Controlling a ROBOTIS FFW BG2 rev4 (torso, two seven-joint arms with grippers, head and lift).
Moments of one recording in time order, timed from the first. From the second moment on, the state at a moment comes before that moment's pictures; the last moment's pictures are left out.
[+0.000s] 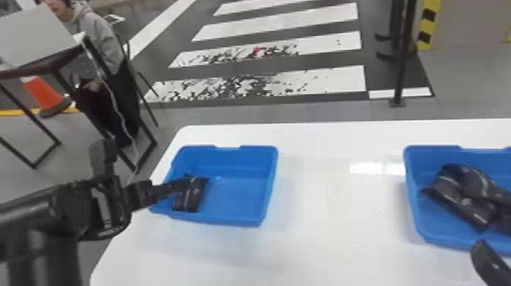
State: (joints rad) left arm -0.02 0.26 0.63 -2.02 0.22 1.48 -0.45; right arm 0.71 -0.02 -0.11 -2.19 -0.38 0.21 0.39
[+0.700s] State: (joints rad) left arm -0.20 0.28 0.56 -1.72 0.16 1.49 -0.39; right arm 0.69 -0.02 -0.11 -2.16 -0.40 0.24 0.41
